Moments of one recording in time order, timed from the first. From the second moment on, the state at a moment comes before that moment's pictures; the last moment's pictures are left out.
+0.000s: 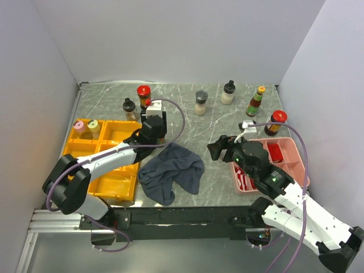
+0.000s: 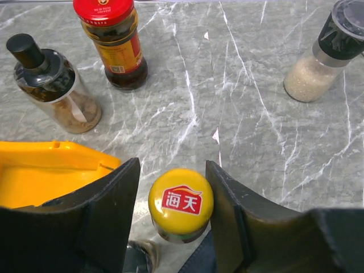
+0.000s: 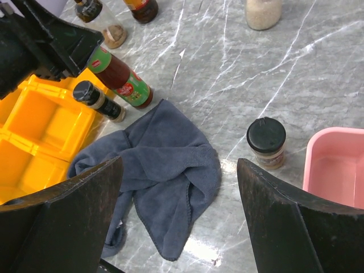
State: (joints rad) left arm -0.71 1.46 0.88 0.24 -0.64 -0.25; right arm 0.71 0.66 0.66 -0.31 0.25 0.49
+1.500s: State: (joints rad) left arm -0.29 1.26 0.94 0.13 -0.65 -0.20; right arm 0.71 0.61 0.64 -0.31 0.24 0.49
